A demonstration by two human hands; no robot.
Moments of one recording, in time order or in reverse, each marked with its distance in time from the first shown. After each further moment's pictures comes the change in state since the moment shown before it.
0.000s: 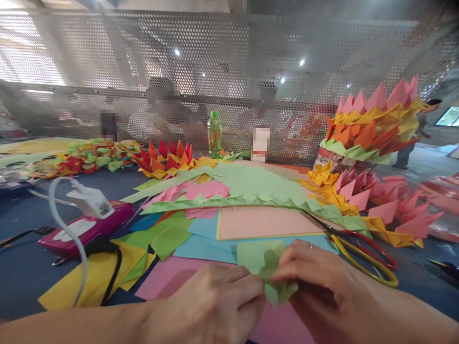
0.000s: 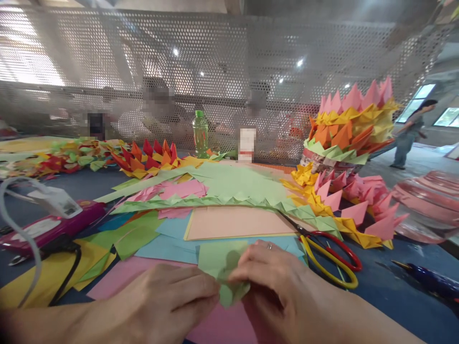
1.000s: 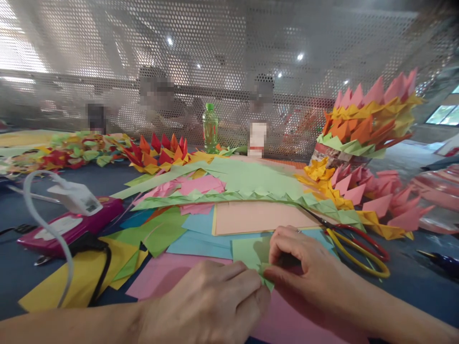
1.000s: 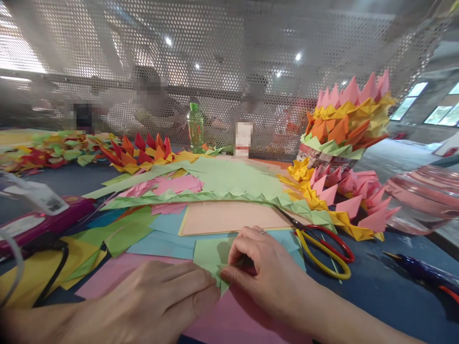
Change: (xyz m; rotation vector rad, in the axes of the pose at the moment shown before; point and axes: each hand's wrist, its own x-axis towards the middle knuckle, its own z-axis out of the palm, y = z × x) left_hand -0.007 0.006 0.007 0.076 0.084 -0.024; right_hand 0.022 0.006 0.020 0.001 0.157 0.281
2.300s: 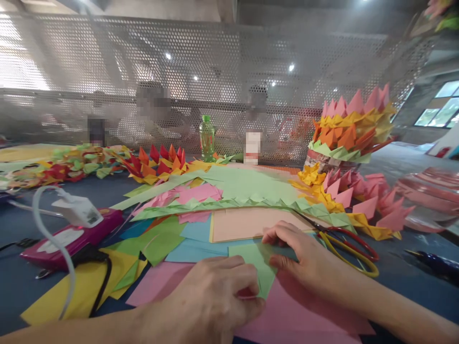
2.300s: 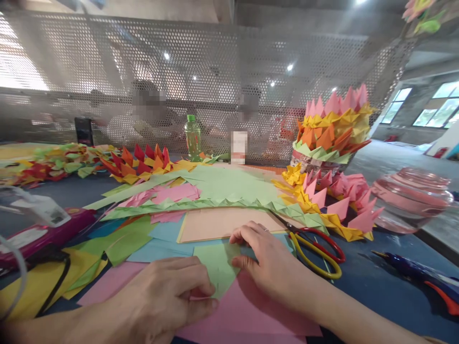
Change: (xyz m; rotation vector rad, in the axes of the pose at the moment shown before) left_hand 0.015 -0.001 -0.010 -0.141 -0.048 -0.059; right_hand 0.003 0.024 -0.008 -0.004 0.069 -0.053
